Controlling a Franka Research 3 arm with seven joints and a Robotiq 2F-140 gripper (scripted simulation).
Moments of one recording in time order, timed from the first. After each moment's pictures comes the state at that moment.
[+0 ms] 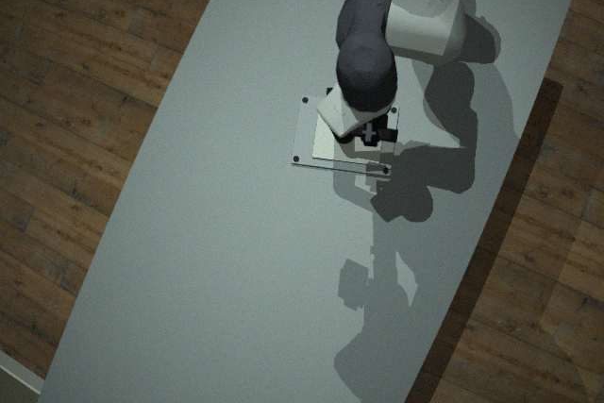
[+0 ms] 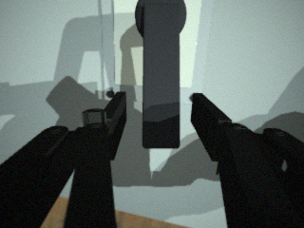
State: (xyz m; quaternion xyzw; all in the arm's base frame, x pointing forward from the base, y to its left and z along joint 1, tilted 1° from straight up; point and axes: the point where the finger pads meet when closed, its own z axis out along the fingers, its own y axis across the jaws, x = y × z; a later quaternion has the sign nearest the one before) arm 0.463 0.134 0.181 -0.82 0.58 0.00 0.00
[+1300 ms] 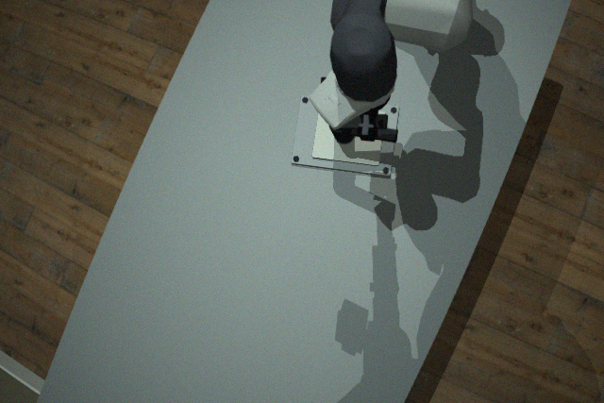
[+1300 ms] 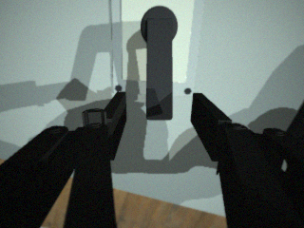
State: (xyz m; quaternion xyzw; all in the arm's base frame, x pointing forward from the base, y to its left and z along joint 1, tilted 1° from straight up) arm 0.465 0.132 0.248 -0.81 0.58 -0.01 0.00
